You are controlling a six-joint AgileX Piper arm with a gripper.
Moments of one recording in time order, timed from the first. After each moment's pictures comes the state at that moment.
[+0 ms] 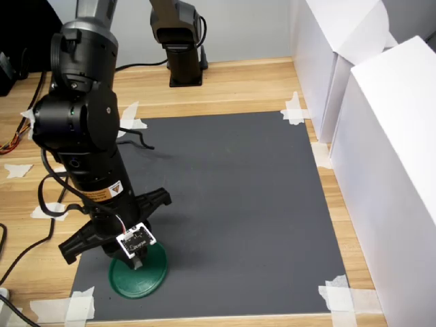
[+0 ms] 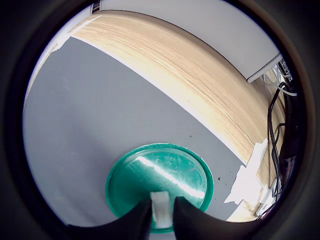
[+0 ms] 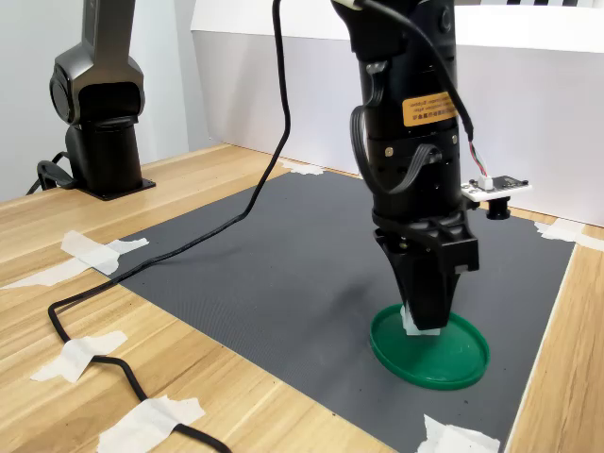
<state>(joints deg) -4.3 119.6 -94.9 2.2 46.0 -47.9</state>
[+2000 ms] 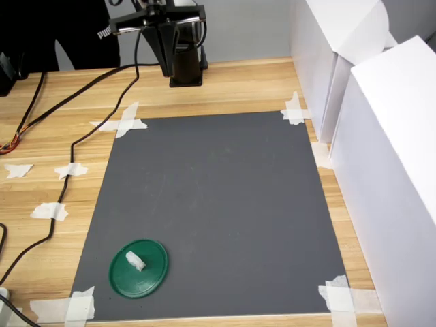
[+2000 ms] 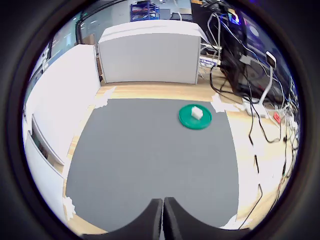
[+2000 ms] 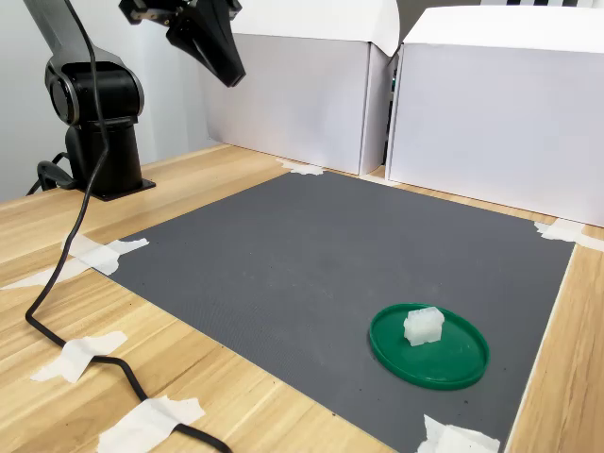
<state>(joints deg) -4.4 38.8 -32.3 13.0 37.7 -18.1</state>
